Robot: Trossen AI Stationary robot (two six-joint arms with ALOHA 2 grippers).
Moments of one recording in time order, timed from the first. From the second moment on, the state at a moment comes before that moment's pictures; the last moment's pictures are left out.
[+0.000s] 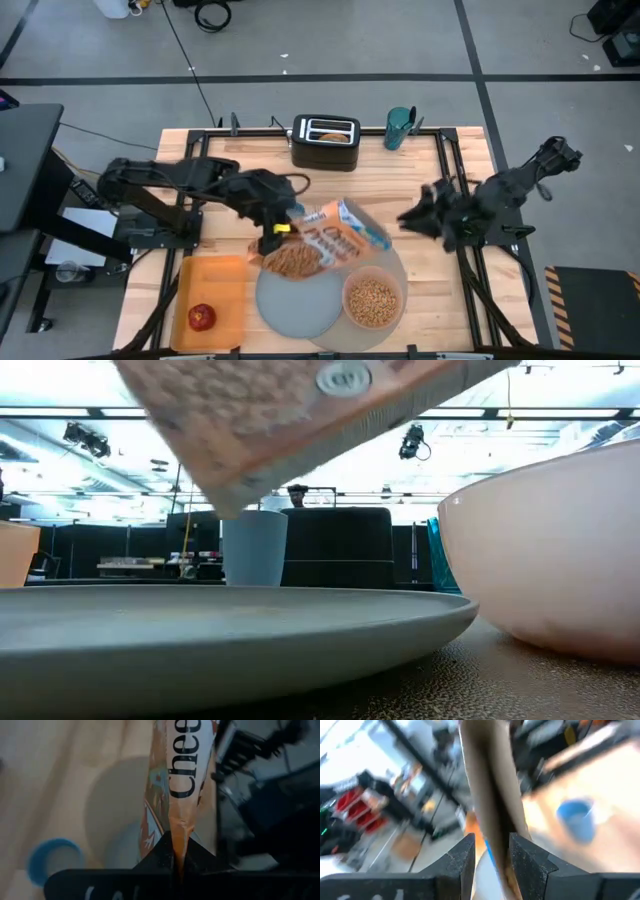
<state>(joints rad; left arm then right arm) -0.17 1.48 1.70 -0.97 0.06 -0.43 0.54 0.72 0.82 -0.24 0.42 0.63</state>
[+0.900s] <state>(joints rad) -0.38 1.01 1.16 -0.52 -0.67 -0.64 0.54 0.54 0.82 -0.30 0.60 0.48</state>
